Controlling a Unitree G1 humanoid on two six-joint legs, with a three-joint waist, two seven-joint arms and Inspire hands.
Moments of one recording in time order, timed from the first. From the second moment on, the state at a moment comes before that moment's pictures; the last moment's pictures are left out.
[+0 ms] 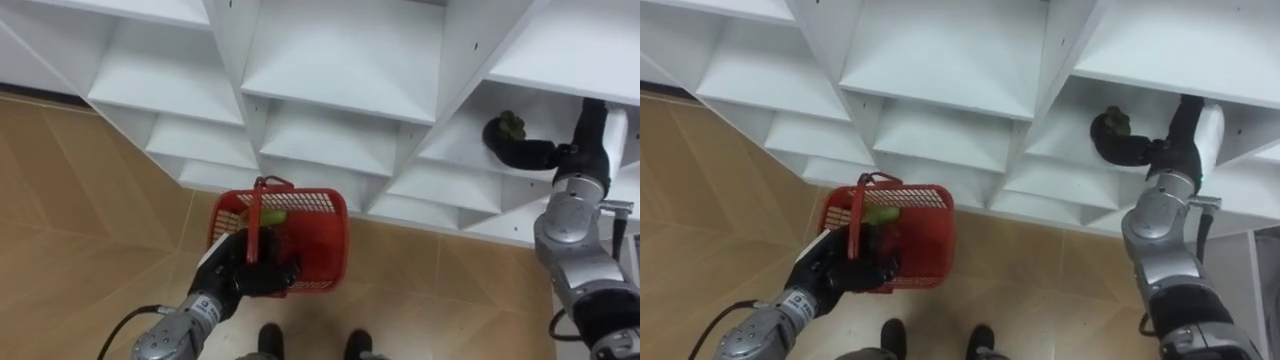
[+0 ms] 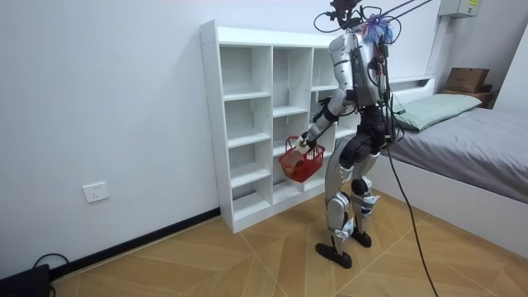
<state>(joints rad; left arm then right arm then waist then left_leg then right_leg) 0.04 0.26 -0.24 0.50 -0.38 -0.11 -0.22 -0.42 -0.43 0.10 0.81 0.06 -0.21 -0.56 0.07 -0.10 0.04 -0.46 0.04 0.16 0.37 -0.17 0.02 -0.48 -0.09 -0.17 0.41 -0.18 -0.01</state>
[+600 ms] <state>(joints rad) 0.01 0.25 -0.25 0.50 -0.38 -0.09 -0.23 -0.46 -0.45 0.10 0.86 0.08 -0.20 -0.58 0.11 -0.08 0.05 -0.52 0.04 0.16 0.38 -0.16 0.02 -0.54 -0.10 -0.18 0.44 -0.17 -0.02</state>
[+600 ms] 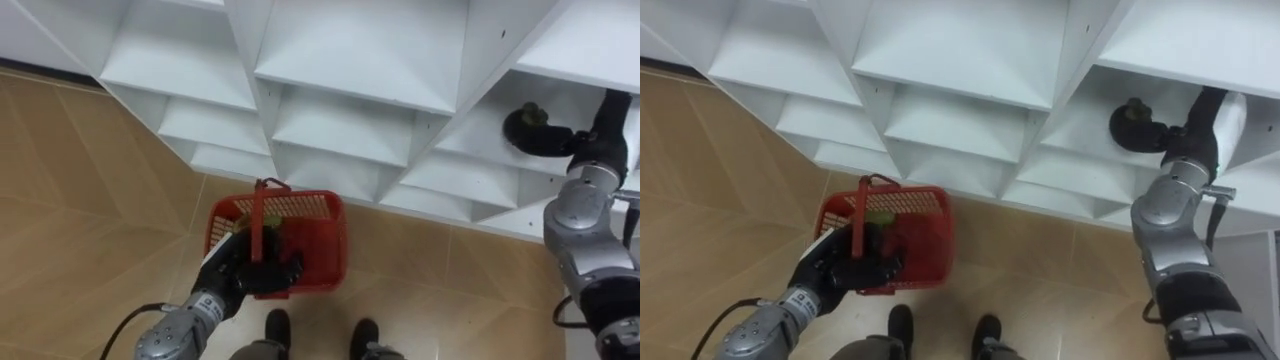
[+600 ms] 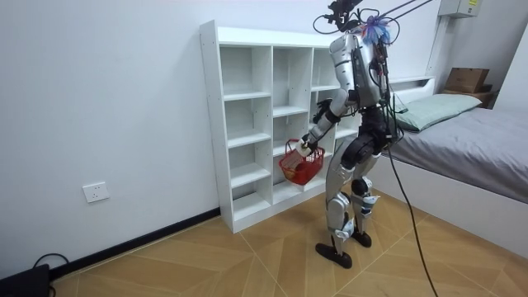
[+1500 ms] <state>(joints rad) -0.04 0.27 -0.30 0.54 -0.38 -0.09 -0.20 -0.51 -0.45 0.14 0.93 0.08 -0.18 -0.51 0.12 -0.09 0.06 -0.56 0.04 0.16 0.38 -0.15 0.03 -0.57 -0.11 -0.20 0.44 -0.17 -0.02</state>
